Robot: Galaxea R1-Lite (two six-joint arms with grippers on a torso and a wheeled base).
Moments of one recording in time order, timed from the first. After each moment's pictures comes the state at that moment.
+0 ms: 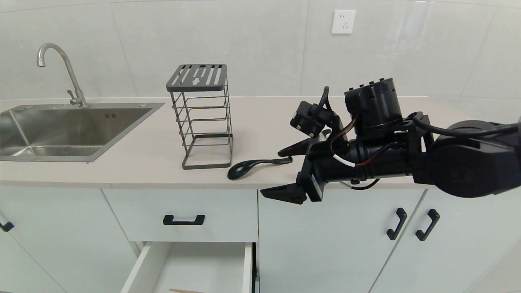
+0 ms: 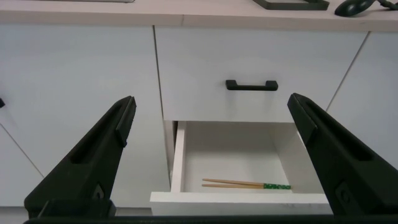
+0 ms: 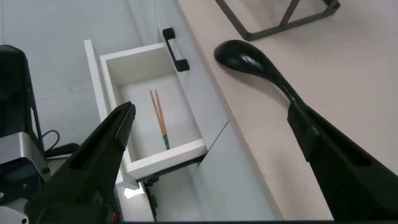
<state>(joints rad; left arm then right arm) 0.00 0.00 0.00 0.00 -0.02 -0.02 0.67 1.84 -1.22 -0.09 0.45 -0.33</state>
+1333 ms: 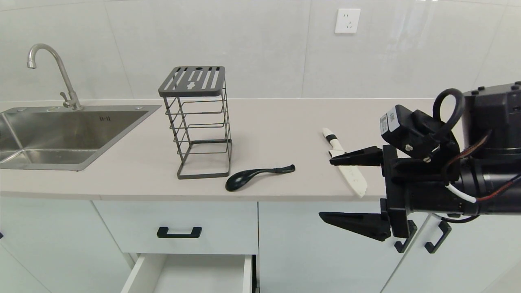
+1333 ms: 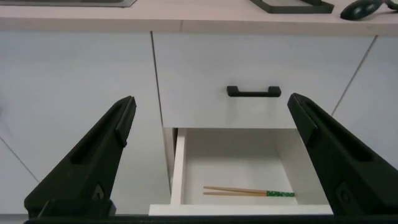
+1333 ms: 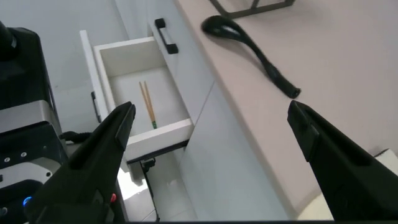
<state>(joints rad) 0.00 0.00 0.00 0.00 -0.02 -0.01 0.61 1.48 -0.88 -0.13 0.45 -0.37</state>
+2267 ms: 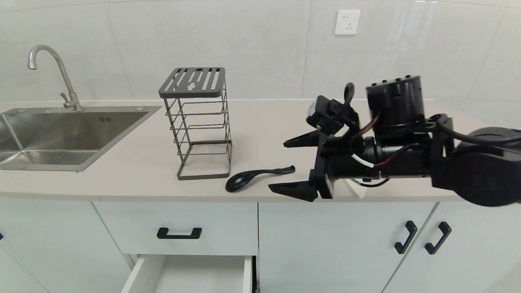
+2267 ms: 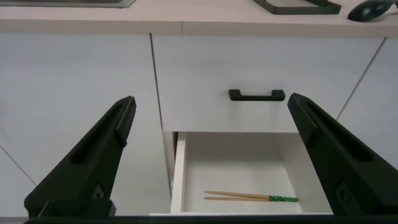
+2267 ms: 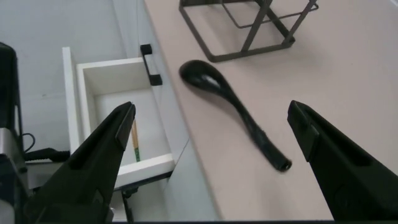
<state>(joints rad) 0.00 0.00 0.00 0.00 -0.02 -0.01 0.63 1.80 -1.14 -0.22 0.49 -0.41</state>
